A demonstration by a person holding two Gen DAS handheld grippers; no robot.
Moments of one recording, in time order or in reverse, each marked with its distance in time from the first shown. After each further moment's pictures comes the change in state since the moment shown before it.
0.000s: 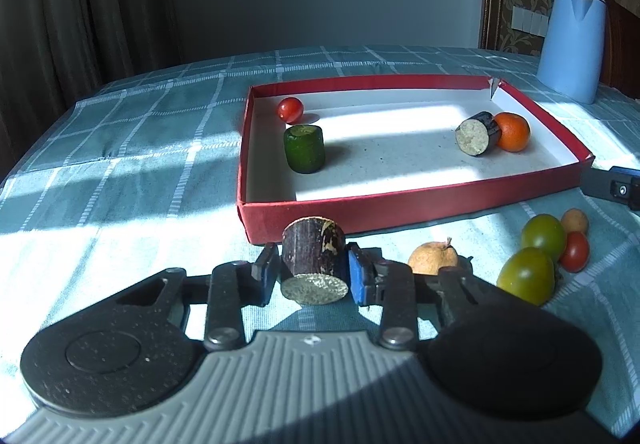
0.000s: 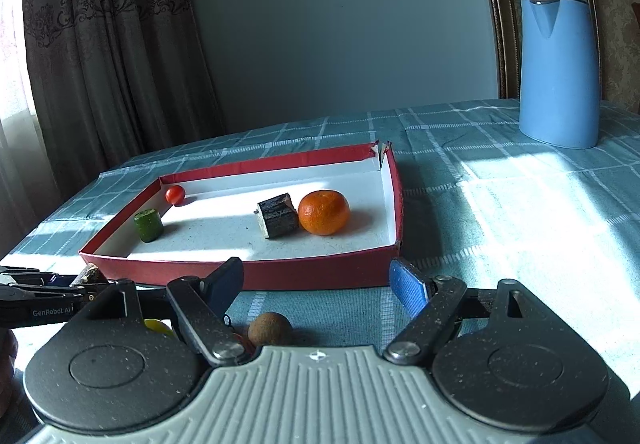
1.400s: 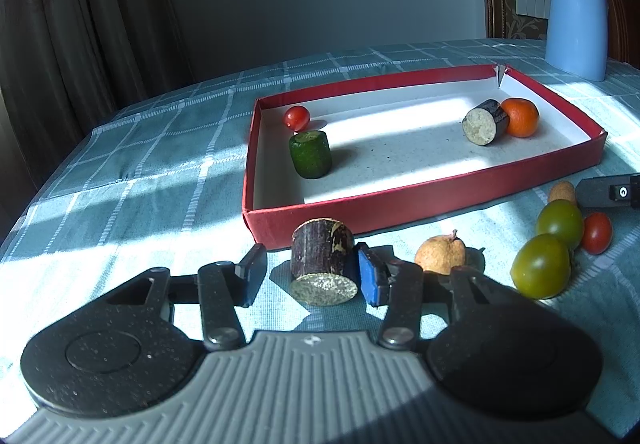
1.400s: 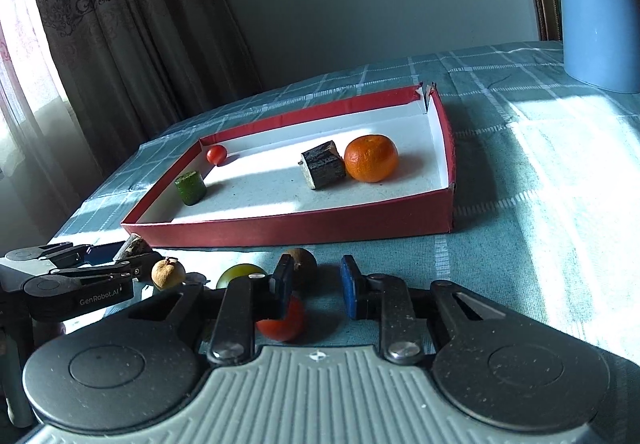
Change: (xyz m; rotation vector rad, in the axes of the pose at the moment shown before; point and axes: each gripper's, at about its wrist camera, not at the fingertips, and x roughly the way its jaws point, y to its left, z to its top) left arm -0.003 -0.014 -0.003 0.080 -0.029 0.087; right arm 0.012 -0.002 -0.002 0.077 0.148 0.171
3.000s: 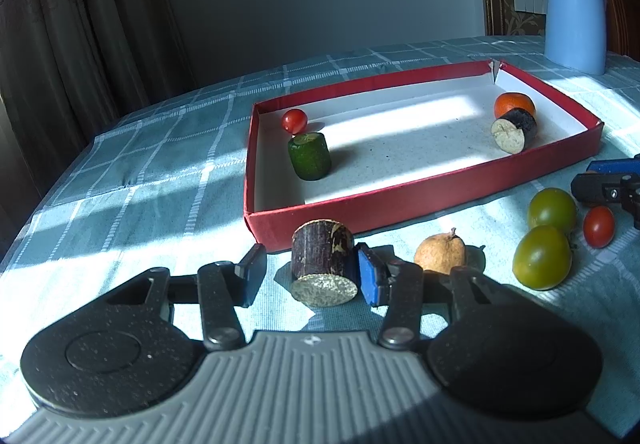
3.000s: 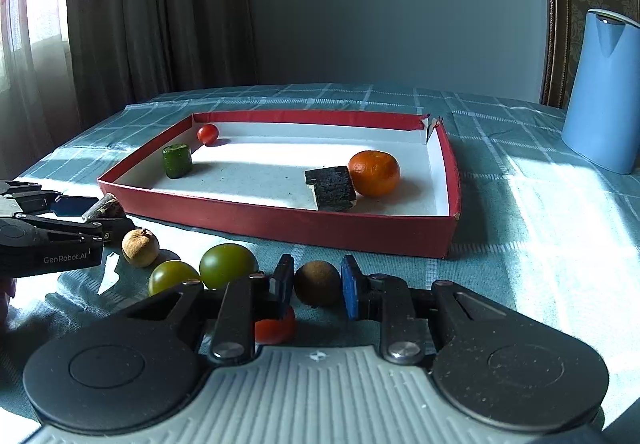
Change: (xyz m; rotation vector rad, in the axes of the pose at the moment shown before) left arm -0.002 -0.005 -0.001 0.025 -0.010 0.017; right arm 0.006 0.030 -0.009 -0.243 -0.045 -0.141
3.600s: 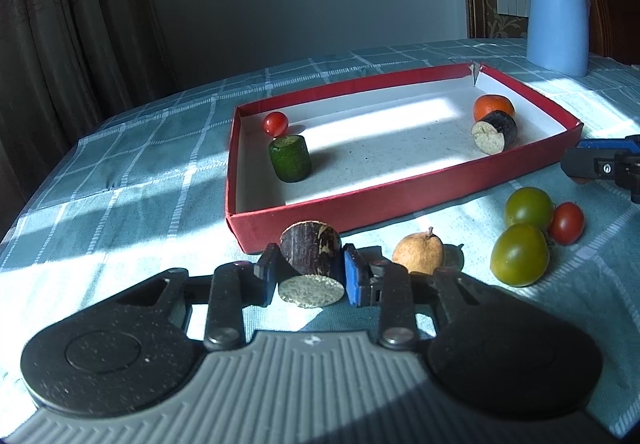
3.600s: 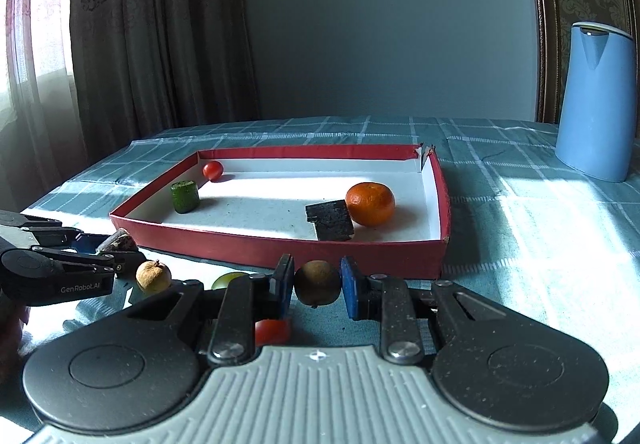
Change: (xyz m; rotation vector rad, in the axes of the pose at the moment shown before) left arm -0.004 -0.002 0.000 0.007 -0.010 -0.065; right arm -0.016 -0.004 0.001 0.033 -0.095 0.019
